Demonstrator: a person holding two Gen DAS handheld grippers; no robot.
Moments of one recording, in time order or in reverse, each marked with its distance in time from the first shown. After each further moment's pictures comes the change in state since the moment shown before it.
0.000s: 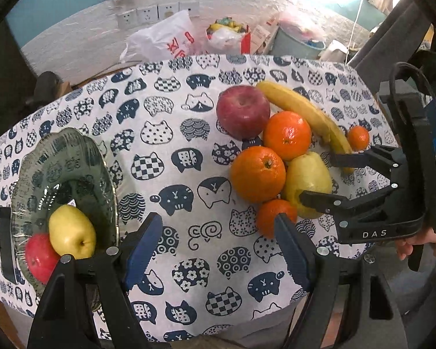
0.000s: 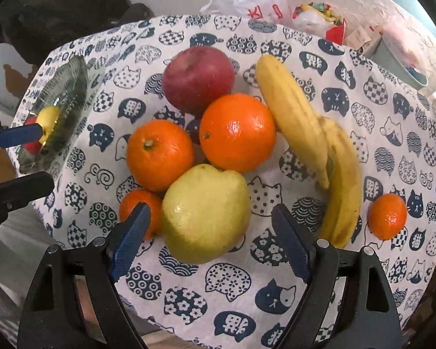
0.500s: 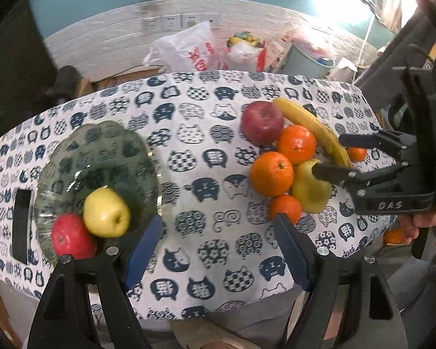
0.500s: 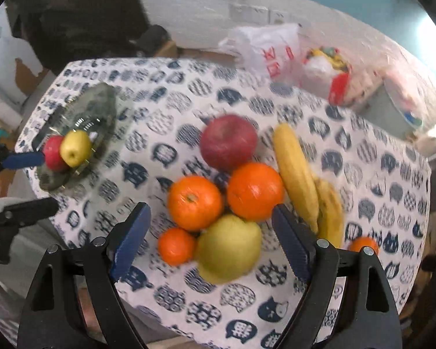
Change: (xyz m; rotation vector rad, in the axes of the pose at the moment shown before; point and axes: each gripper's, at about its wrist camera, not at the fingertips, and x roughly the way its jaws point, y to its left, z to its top) left arm -0.047 0.022 -0.014 -0.061 -0.051 0.022; right arm -0.046 0.027 0.025 -0.065 -0.100 -0.024
